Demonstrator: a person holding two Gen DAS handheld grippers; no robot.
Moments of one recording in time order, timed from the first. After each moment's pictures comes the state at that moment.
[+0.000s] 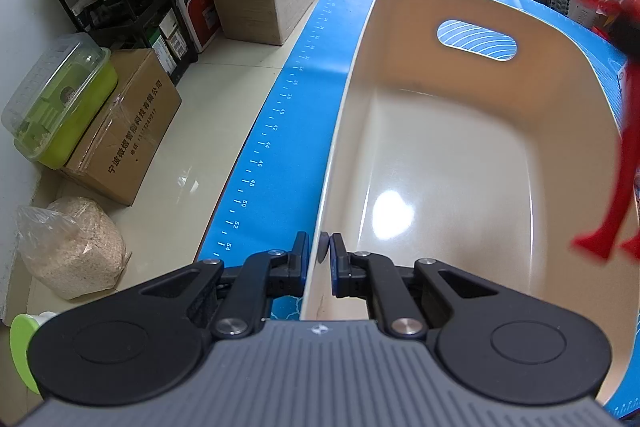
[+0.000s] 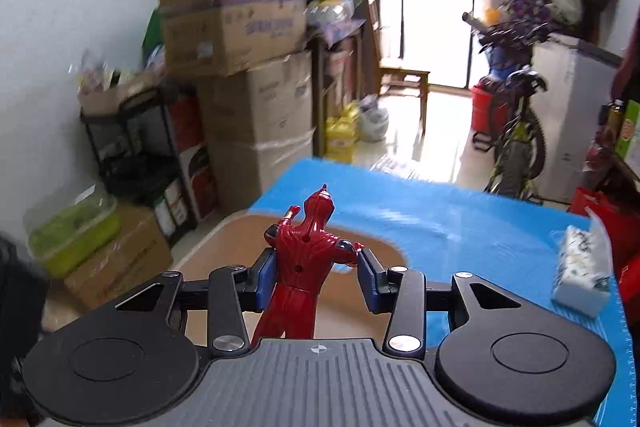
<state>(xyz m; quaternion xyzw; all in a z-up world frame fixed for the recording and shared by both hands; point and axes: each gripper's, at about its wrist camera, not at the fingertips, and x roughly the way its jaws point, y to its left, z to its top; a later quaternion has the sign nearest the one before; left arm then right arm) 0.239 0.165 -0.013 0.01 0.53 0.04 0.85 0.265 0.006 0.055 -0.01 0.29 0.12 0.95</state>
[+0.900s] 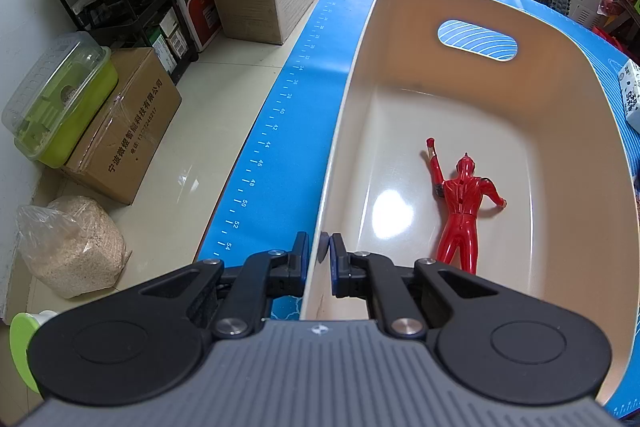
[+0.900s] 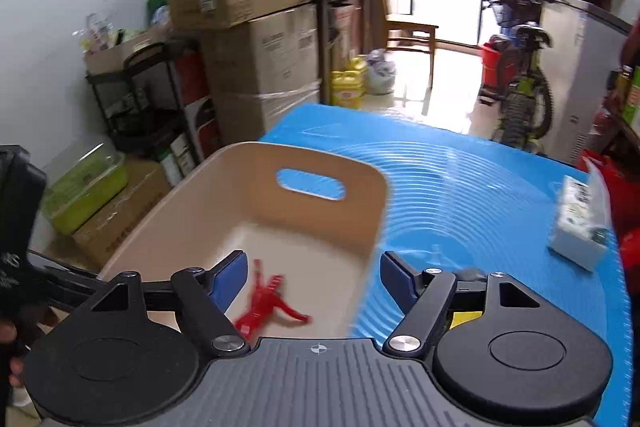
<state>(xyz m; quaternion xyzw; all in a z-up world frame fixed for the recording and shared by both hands) 0.239 0.165 -0.012 0.00 0.53 0.04 0.85 0.235 -0.035 0.042 -0.01 0.35 0.12 0.93</state>
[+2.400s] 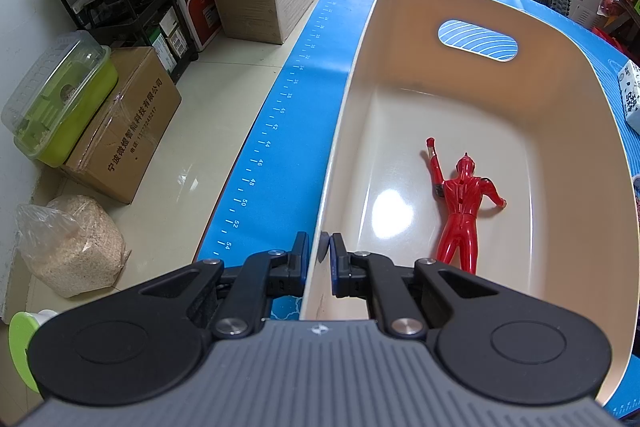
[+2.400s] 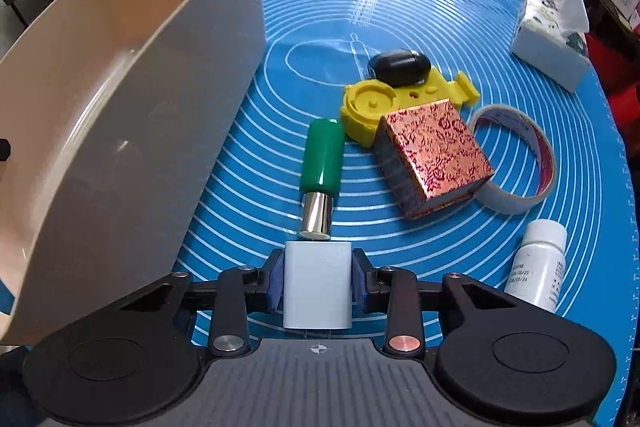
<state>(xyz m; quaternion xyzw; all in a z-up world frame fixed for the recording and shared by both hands) 0.239 0.167 -0.012 0.00 0.53 0.05 0.85 0.238 -0.093 -0.080 0.00 0.53 0.05 0.84</state>
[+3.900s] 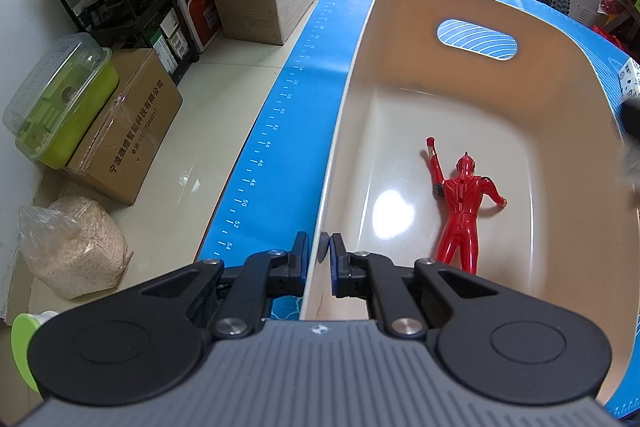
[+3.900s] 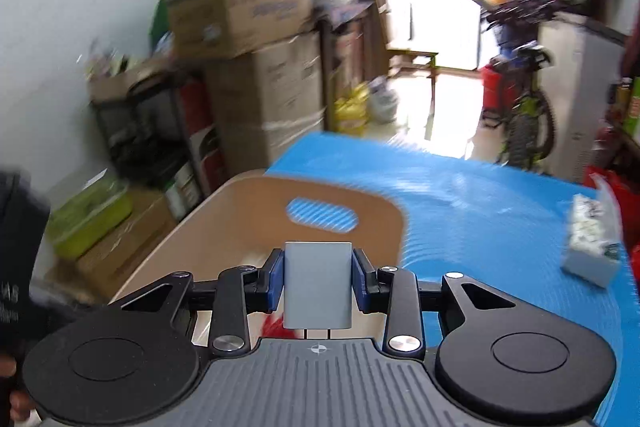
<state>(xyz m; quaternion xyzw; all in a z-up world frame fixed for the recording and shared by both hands) 0.239 0.164 -0.012 0.01 0.53 0.05 0.85 0.248 -0.009 0.034 0.00 0.31 0.14 0.94</state>
